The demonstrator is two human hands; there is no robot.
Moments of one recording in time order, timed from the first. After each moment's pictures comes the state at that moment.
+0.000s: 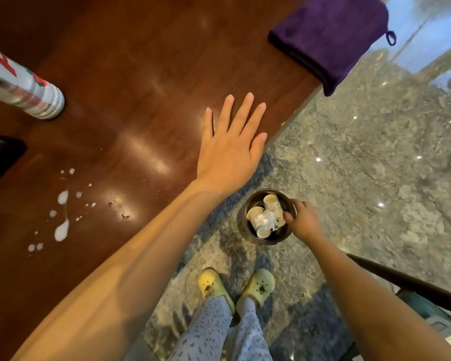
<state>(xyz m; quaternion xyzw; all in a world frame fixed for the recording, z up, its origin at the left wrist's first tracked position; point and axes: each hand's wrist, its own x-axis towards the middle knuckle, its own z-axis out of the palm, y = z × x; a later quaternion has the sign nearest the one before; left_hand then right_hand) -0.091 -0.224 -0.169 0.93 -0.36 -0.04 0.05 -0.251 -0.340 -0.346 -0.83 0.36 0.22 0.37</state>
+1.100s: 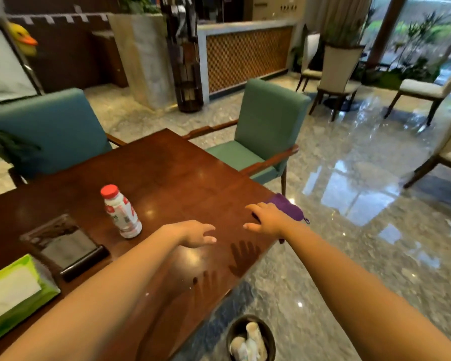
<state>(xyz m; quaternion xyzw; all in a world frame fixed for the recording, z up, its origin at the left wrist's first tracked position) -0.025 -0.146 0.033 0.87 -0.38 -0.32 -0.06 -0.120 -0.355 0.043 -0.98 0.07 0.13 0.14</state>
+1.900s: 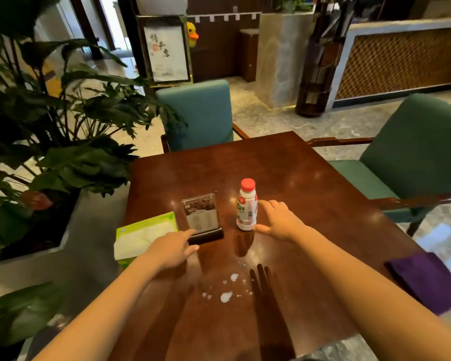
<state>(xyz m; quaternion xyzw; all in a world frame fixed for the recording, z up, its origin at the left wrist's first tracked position) -0.044 0.157 0.036 0.98 -0.06 -0.15 0.07 0.024 -0.118 0.041 -0.97 -0.16 0.10 0.14</state>
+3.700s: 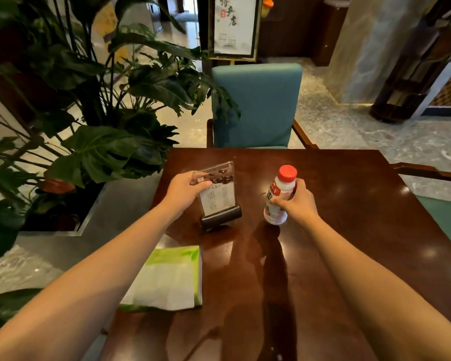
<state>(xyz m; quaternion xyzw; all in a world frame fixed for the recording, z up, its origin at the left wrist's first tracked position) 0.173 0.248 0.044 0.82 0.17 0.11 0.54 0.256 -0.003 0.018 -0.88 -0.05 0.08 0.46</state>
